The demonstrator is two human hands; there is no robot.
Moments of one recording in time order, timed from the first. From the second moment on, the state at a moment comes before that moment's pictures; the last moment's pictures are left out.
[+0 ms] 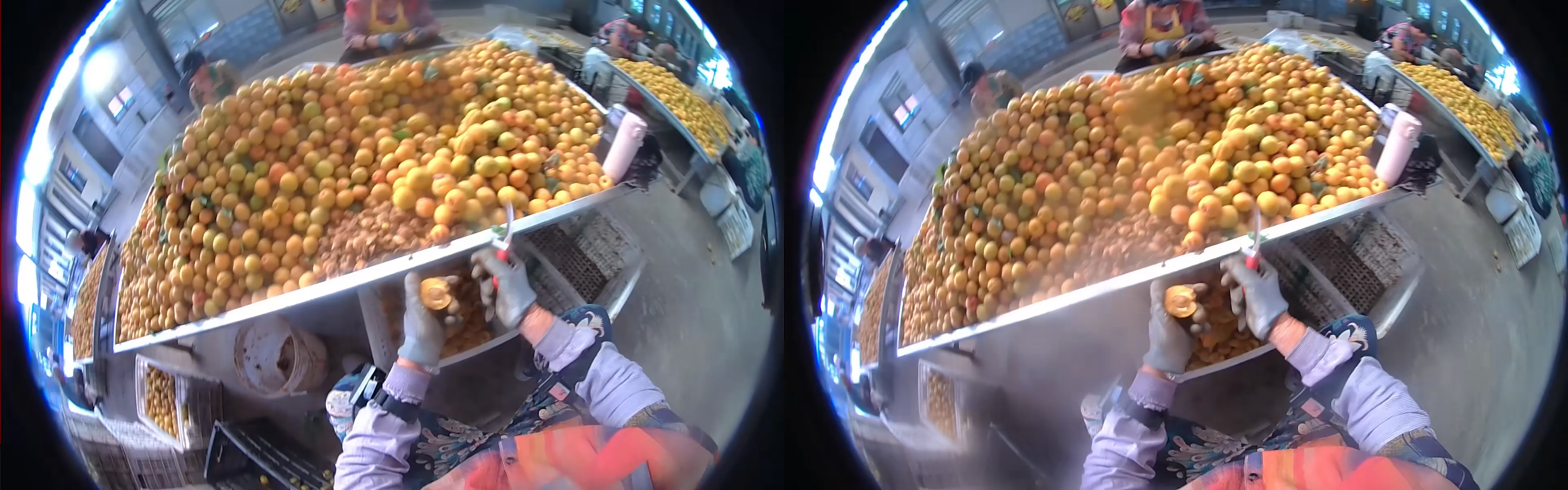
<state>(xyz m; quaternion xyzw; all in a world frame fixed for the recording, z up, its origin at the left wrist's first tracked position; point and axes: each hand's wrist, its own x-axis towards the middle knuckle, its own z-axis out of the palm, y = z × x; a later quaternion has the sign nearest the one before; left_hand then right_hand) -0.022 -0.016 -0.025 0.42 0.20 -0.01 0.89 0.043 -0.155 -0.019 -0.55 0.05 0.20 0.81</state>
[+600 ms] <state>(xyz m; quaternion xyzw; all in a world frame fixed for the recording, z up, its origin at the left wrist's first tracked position) -0.027 -0.030 -0.042 0.44 0.17 -0.15 0.87 0.067 -0.144 0.009 -0.44 -0.13 0.23 0.86</state>
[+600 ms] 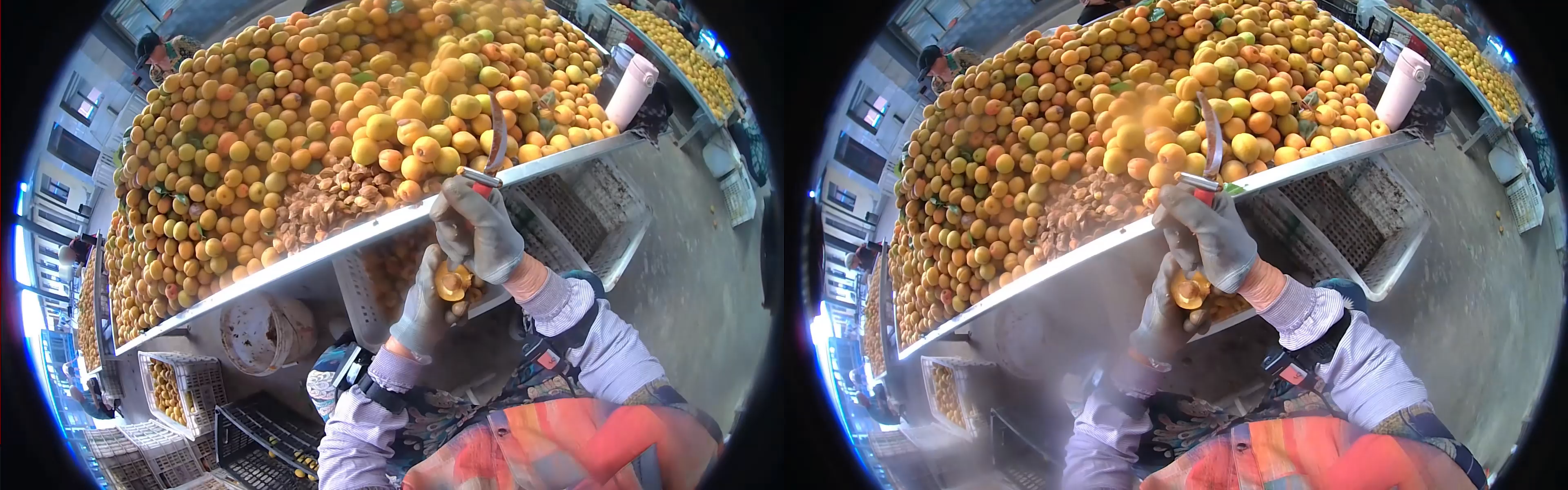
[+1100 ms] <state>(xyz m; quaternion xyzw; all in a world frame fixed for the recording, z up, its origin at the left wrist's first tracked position) -0.031 -0.045 -0.043 0.52 0.24 -0.16 0.80 0.058 -0.139 -0.003 -0.45 -0.05 0.28 0.84</state>
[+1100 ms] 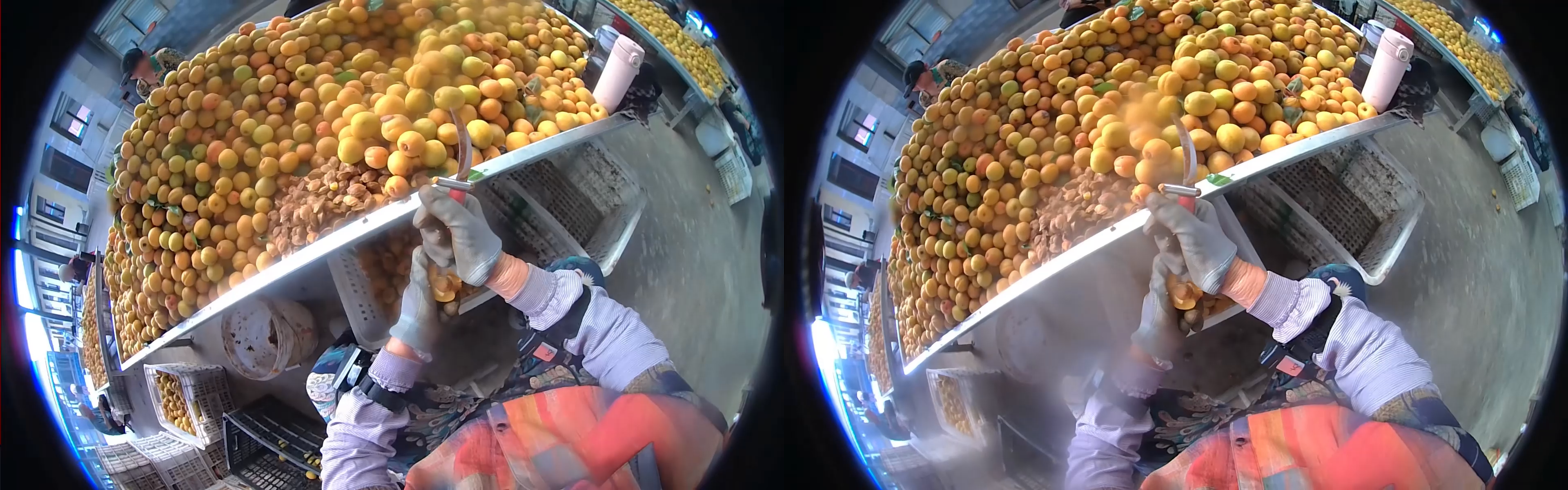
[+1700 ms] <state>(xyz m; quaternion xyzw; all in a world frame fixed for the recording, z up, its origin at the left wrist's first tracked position) -0.048 -0.051 -0.054 0.59 0.02 -0.18 0.78 0.046 -0.150 0.002 -0.47 -0.19 0.33 0.80</state>
